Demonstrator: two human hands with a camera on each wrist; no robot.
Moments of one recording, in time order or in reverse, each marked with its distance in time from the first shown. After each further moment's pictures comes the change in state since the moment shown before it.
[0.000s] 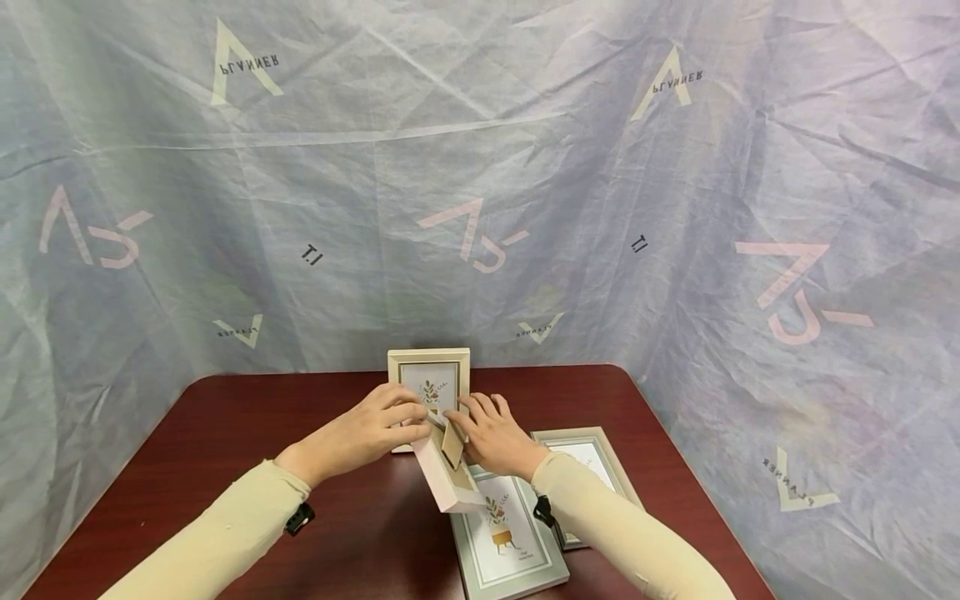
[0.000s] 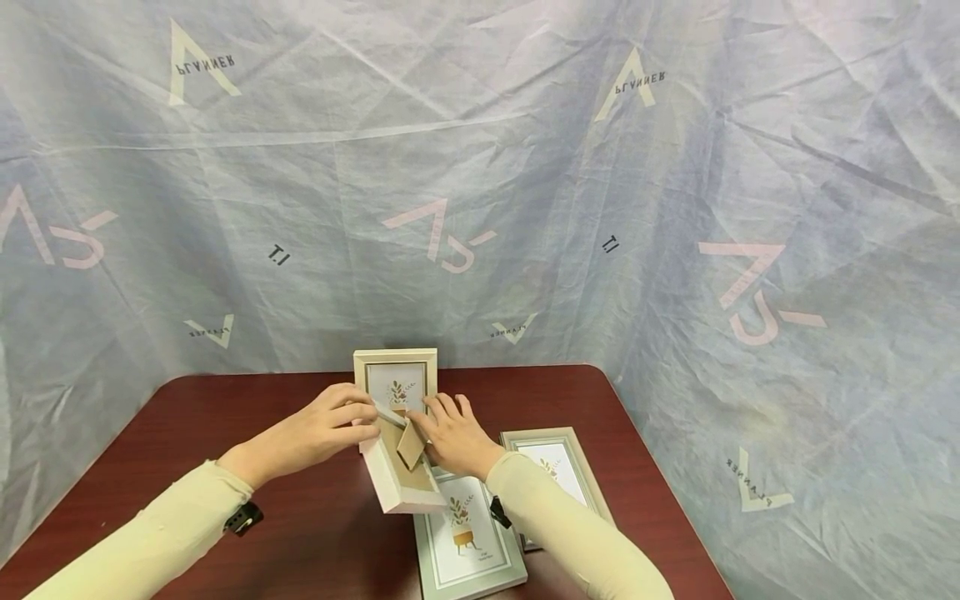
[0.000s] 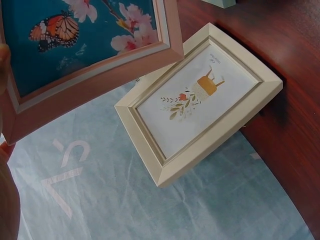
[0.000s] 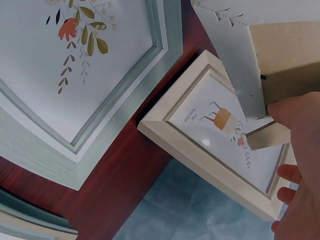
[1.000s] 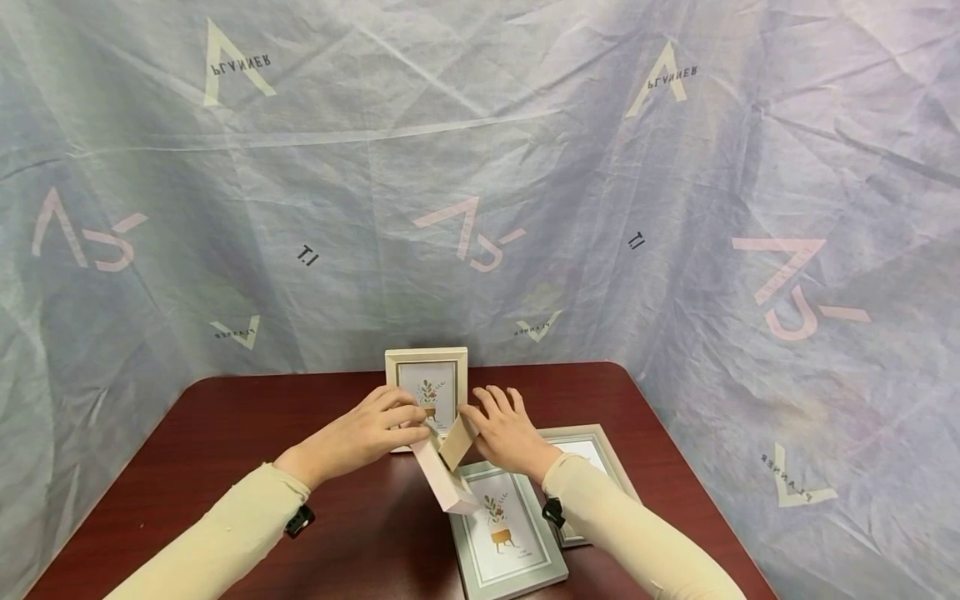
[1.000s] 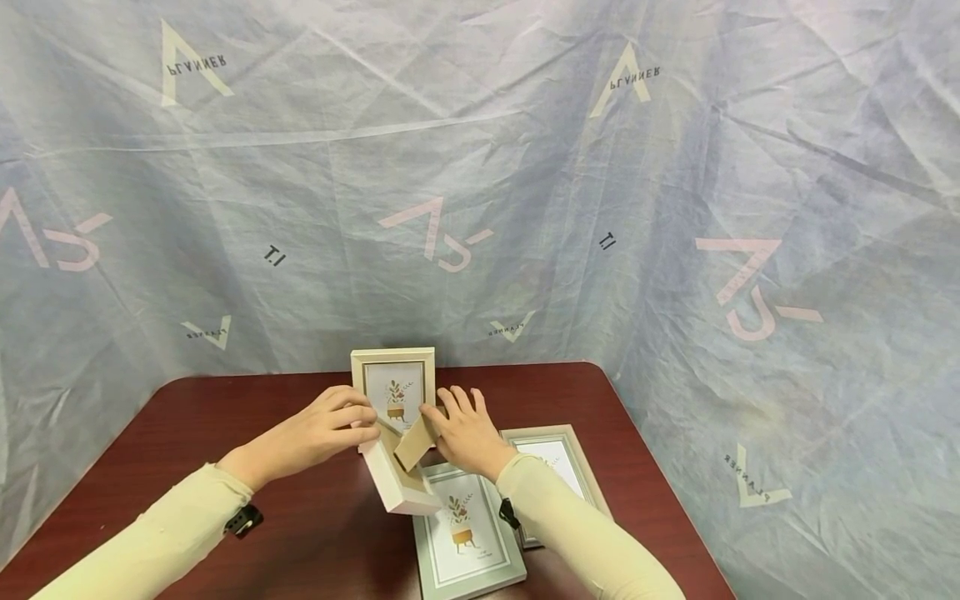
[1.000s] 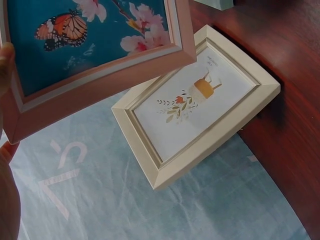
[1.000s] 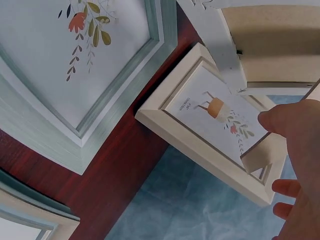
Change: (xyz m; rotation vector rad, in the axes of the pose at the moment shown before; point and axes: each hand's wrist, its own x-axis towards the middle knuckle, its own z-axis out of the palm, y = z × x) left_hand -0.001 0.000 0.005 -0.013 -0.038 -0.032; right_hand -0.012 0.010 -0.003 -0.029 0.137 0.089
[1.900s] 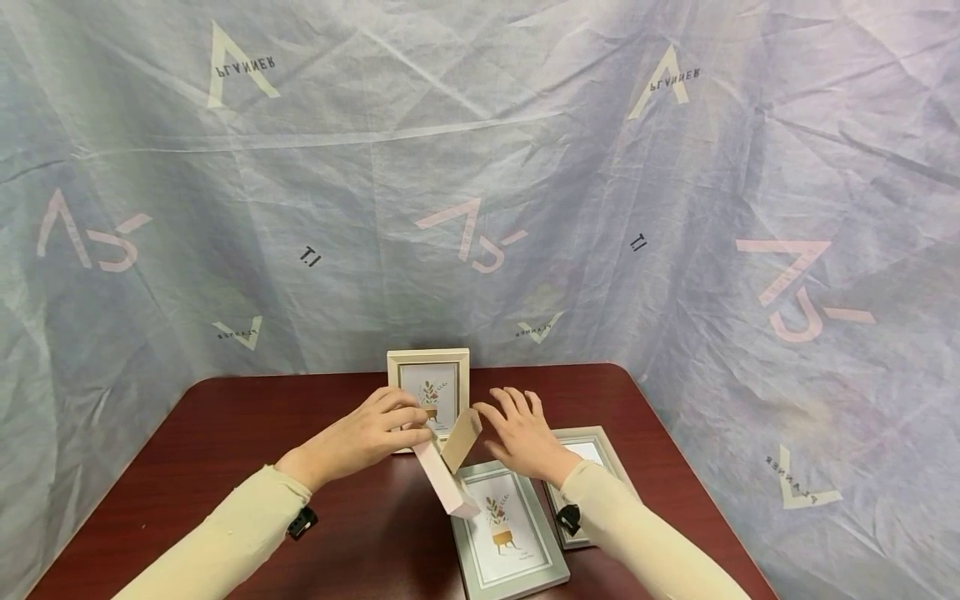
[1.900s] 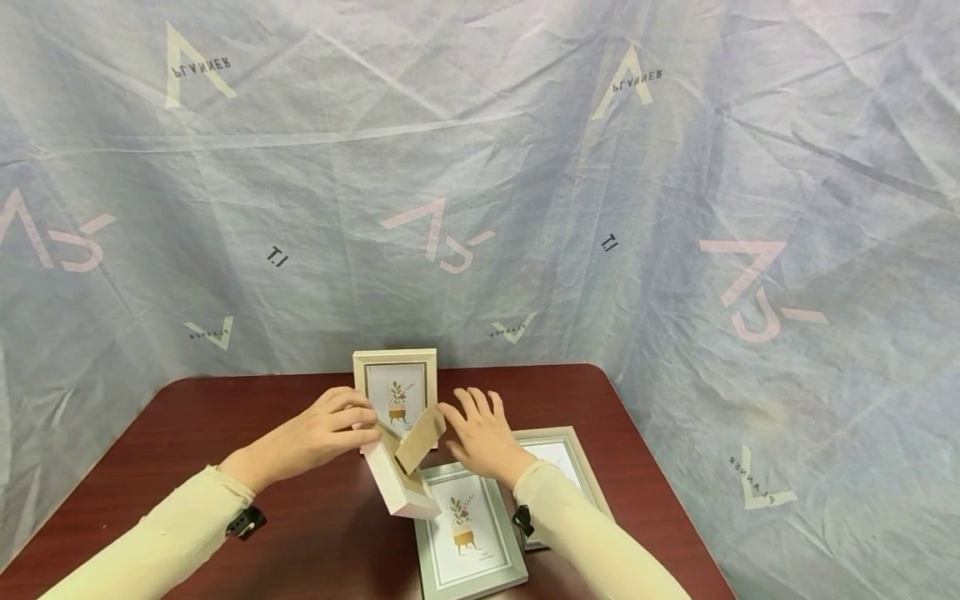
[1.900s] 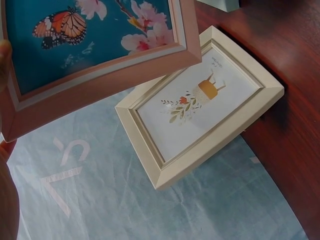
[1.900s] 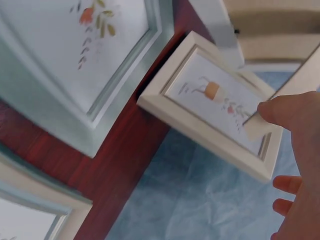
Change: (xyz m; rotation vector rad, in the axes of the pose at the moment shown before) left_hand 0.001 0.002 0.000 0.032 0.057 0.036; right_hand -0.016 0.010 -0.010 0.101 -0.032 0.069
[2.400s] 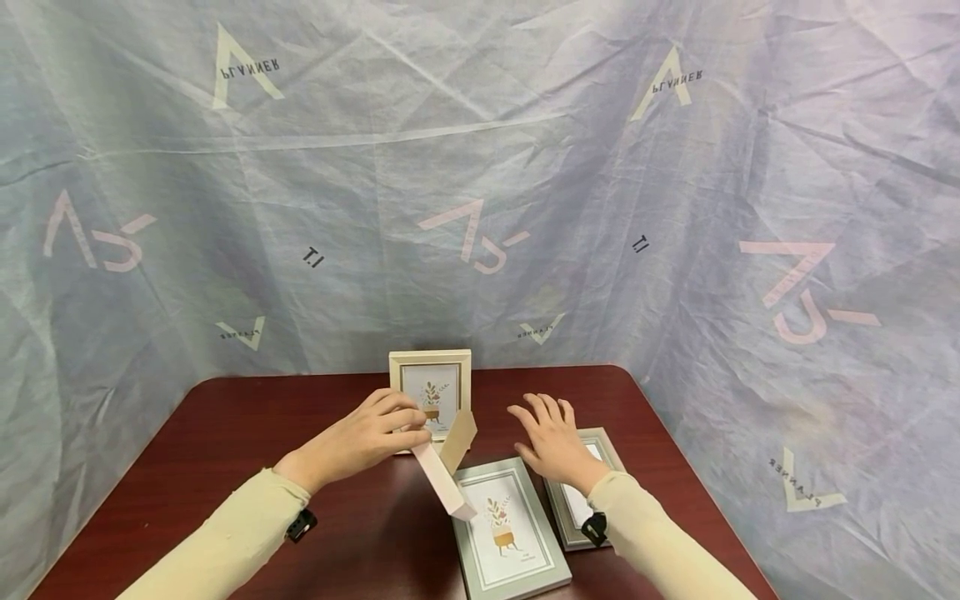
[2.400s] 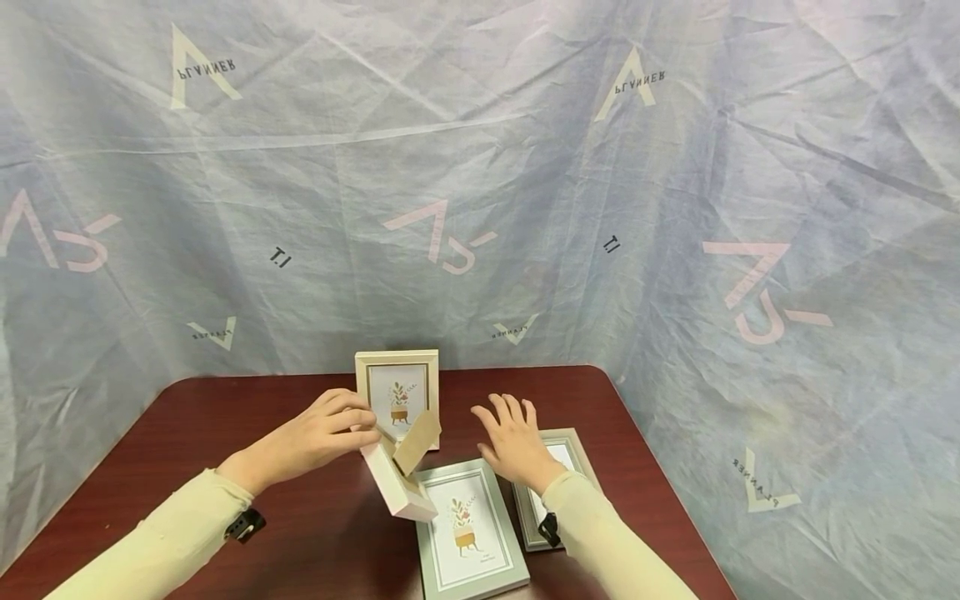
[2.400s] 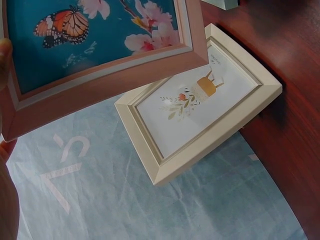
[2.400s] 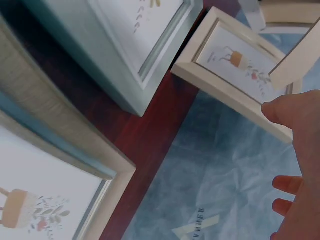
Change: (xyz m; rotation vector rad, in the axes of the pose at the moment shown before) left_hand -0.004 0.000 -0.001 0.024 0.007 0.000; right_hand -0.033 0.025 0.001 0.027 -0.074 0.139
